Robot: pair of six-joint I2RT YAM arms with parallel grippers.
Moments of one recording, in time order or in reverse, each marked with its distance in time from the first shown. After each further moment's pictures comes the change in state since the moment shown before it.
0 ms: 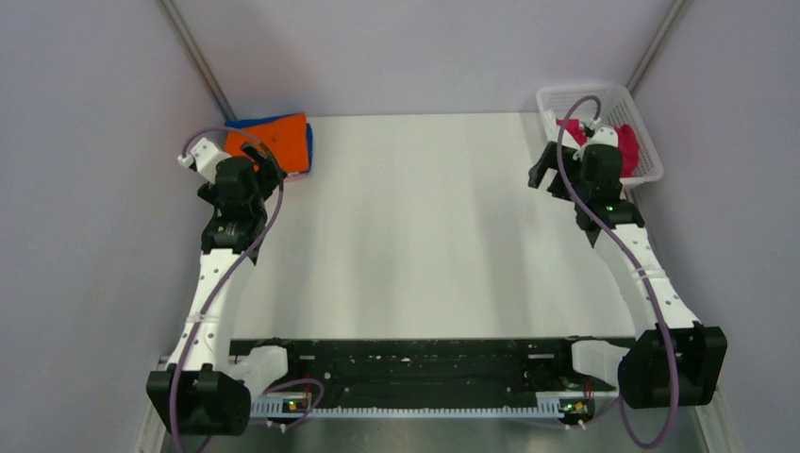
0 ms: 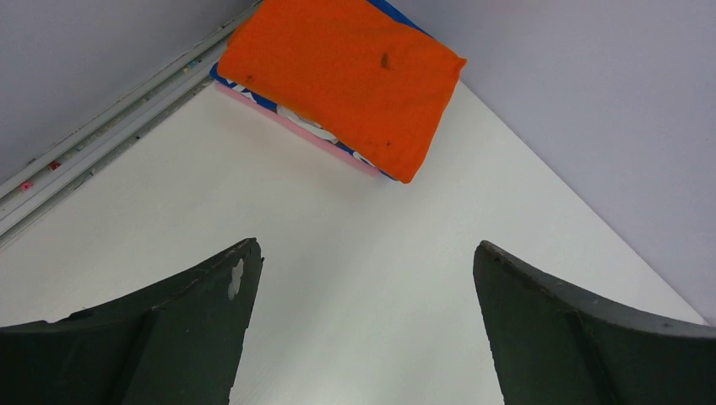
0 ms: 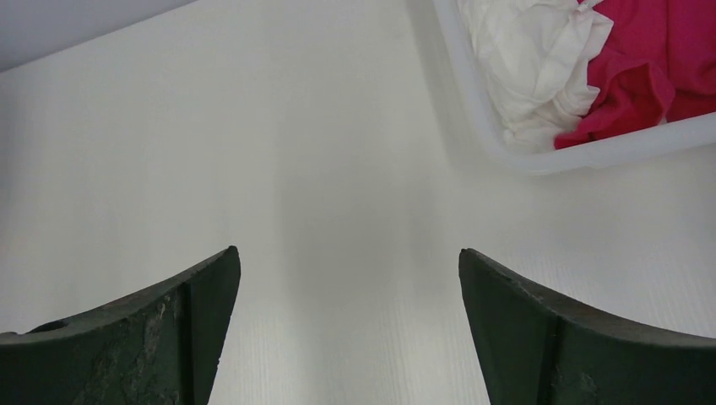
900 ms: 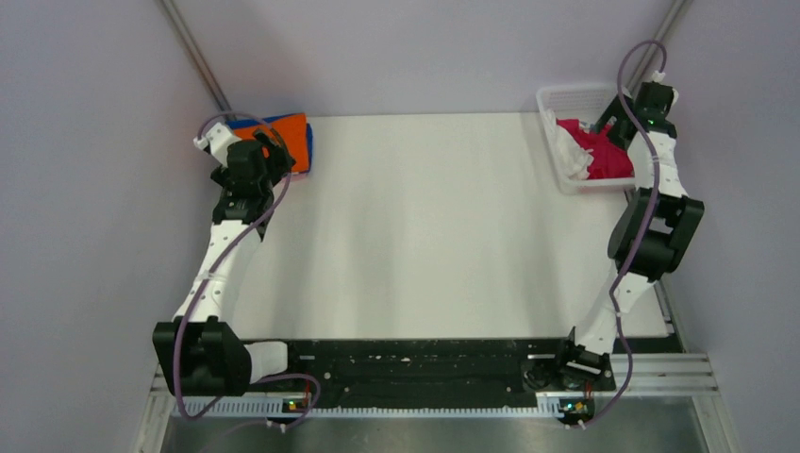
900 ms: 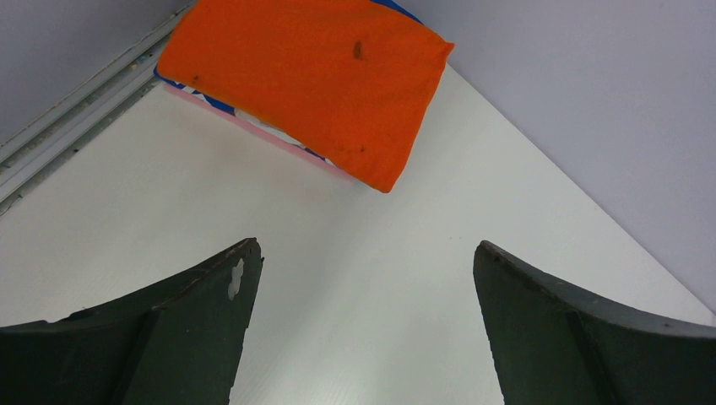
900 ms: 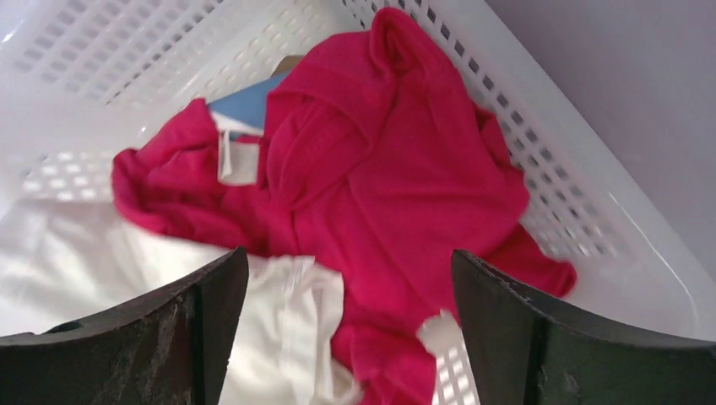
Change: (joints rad) left arm 0.000 0.223 0.068 0.118 0.058 0.004; right arm -0.363 0.938 0.924 -0.212 0.044 -0.002
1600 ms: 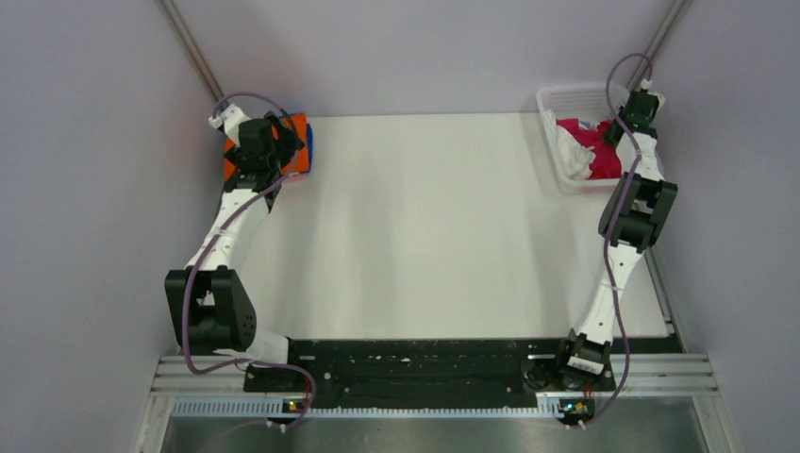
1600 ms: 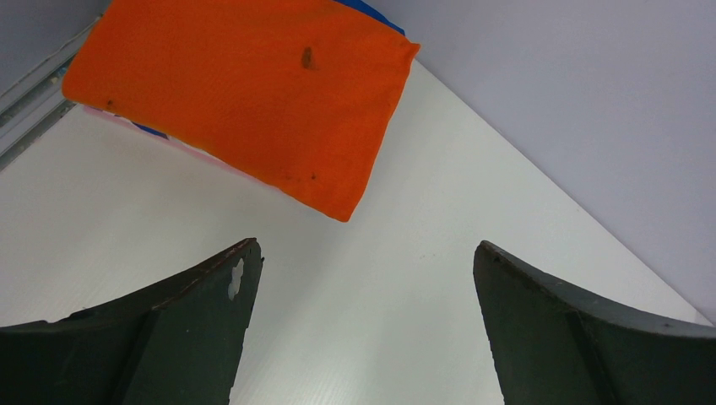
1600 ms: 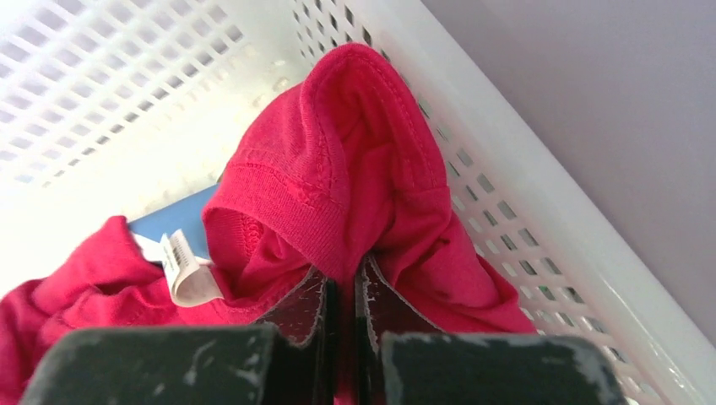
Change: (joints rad) left arm 0.000 0.208 0.141 0.056 0.062 -0.006; right arm -0.009 0.369 0.296 0.145 0.034 -0.050
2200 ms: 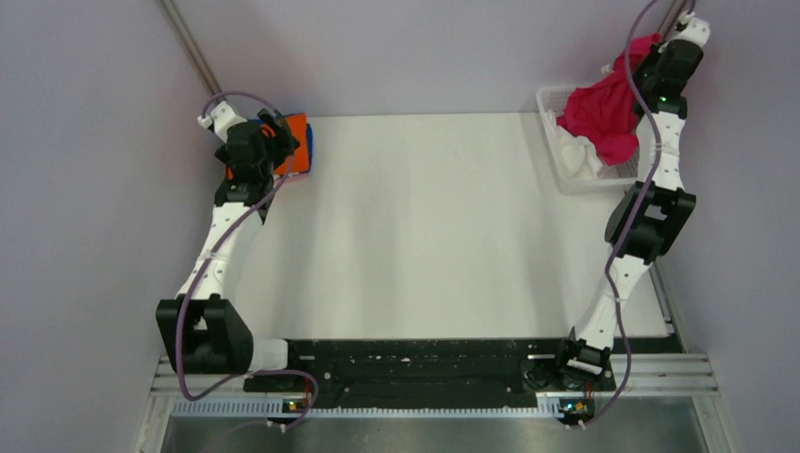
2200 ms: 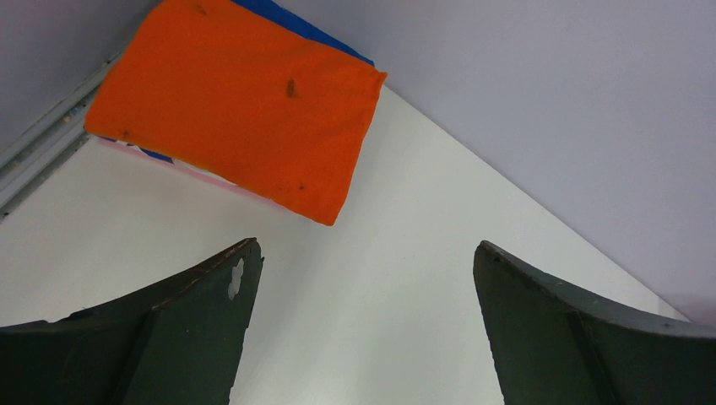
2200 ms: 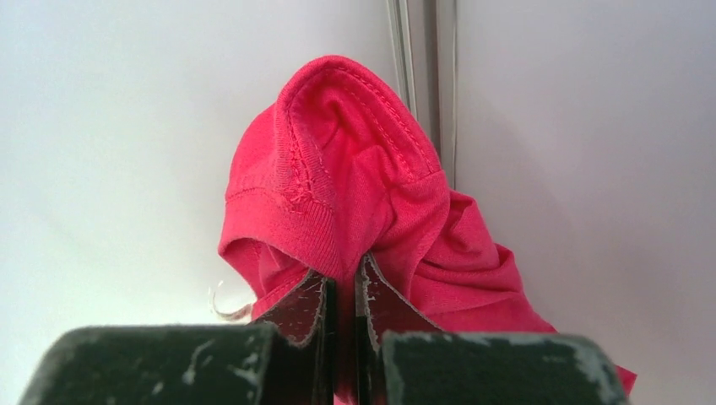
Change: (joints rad) left arm 0.000 -0.156 -0.039 -0.002 0.019 0.051; right arm 0.001 -0.296 0.052 0.204 -0.119 -0.066
